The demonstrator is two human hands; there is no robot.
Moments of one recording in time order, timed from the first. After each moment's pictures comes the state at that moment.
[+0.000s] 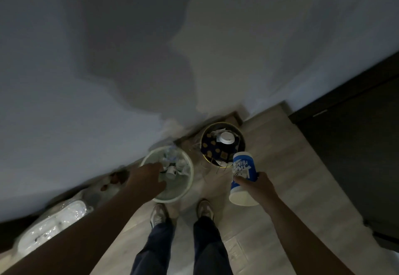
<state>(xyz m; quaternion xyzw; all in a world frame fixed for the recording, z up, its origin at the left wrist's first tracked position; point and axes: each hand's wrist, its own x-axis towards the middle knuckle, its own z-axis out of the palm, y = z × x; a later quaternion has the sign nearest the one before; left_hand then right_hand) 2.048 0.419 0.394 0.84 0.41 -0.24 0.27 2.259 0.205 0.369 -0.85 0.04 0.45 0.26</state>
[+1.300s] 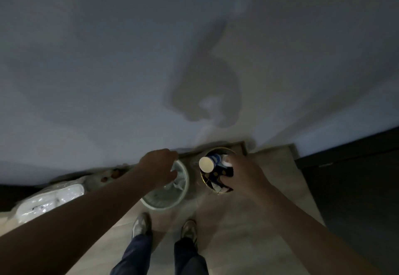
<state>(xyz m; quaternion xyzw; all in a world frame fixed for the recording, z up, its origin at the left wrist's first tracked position) 2.109 0.407 0.484 0.88 0.38 -0.21 0.19 2.314 0.282 0.473 -0.80 -0.52 0.31 0.03</state>
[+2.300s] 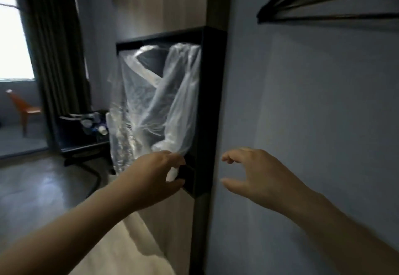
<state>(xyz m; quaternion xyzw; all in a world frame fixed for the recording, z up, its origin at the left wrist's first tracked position) 1.491 0.200 0.888 0.63 0.75 0.16 -0.10 1.694 0.328 0.908 -0.24 -0.95 0.05 0.20</state>
